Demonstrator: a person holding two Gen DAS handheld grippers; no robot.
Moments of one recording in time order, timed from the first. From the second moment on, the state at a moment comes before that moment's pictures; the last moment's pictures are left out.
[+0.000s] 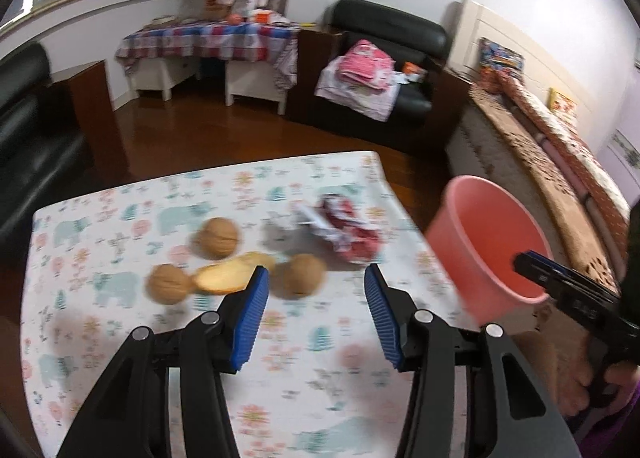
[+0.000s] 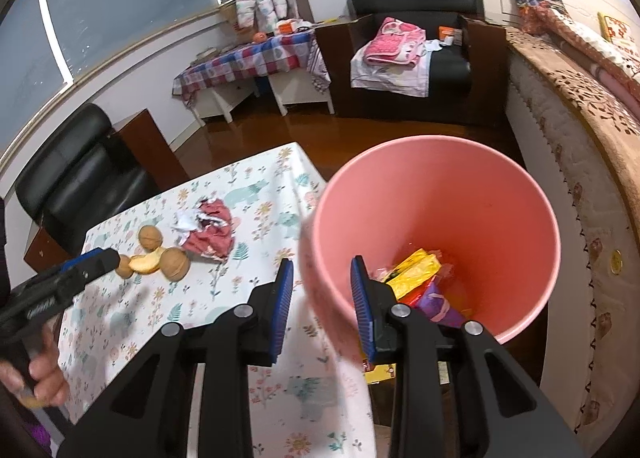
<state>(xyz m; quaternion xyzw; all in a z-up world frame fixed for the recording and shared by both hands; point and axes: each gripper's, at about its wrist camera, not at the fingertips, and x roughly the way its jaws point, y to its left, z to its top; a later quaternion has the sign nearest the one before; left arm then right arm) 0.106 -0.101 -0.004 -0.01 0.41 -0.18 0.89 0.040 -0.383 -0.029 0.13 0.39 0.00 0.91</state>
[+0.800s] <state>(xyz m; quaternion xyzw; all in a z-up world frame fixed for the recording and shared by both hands) 0.182 -0.077 -0.061 0.09 0.49 -0.16 0.85 0.058 -0.359 -0.045 0.12 0.41 0.03 0.90</state>
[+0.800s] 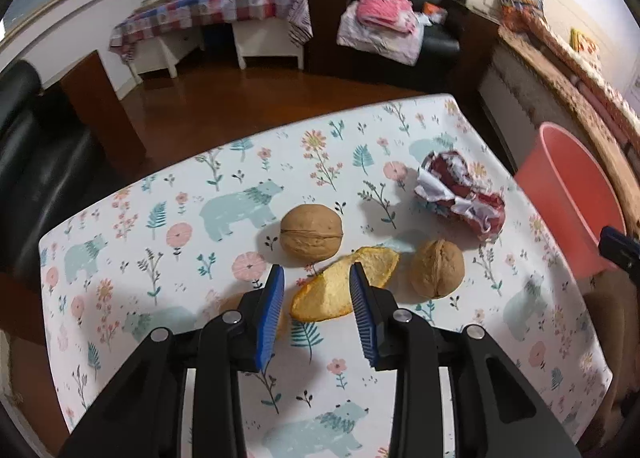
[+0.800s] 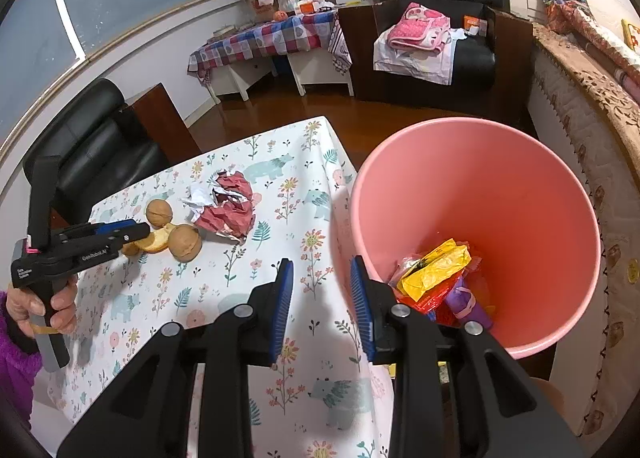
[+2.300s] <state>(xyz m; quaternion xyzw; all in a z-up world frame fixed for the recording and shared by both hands) 0.103 -0.021 -0.060 -0.05 0.50 -0.16 0.85 0.152 -0.277 -0.062 0.09 0.44 0.11 0.89</state>
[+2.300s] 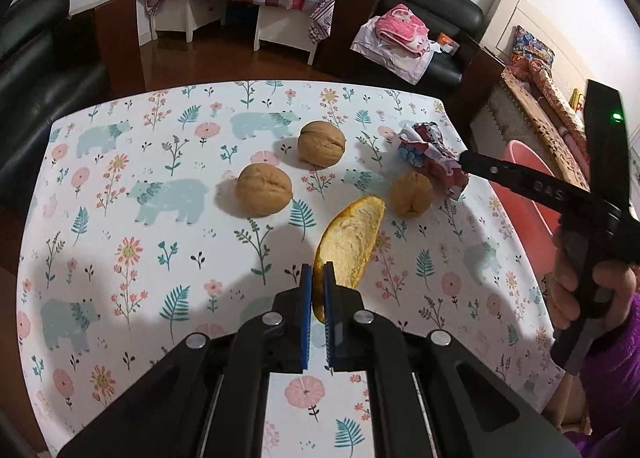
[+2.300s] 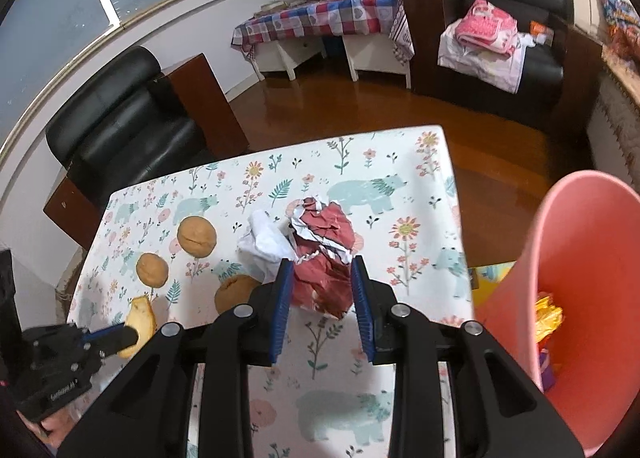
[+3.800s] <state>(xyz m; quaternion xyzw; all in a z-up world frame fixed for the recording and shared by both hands) 0.095 -0.022 -0.062 -0.06 0.49 -0.13 0.86 0.165 -0.278 -0.082 0.12 0.46 0.10 0.88</state>
